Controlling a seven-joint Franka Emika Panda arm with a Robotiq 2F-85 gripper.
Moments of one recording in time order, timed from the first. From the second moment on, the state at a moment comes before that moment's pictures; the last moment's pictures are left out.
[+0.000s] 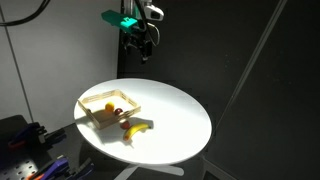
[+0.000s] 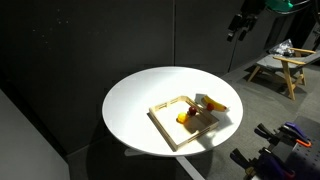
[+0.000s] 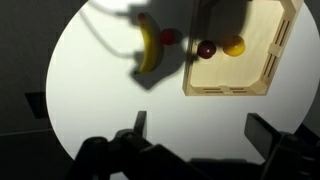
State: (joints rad) arm -0.05 -0.20 -0.18 -2.25 0.13 2.20 -0.22
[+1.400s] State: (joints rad) arm -0.07 0.19 -0.15 -2.23 0.13 2.57 -0.21
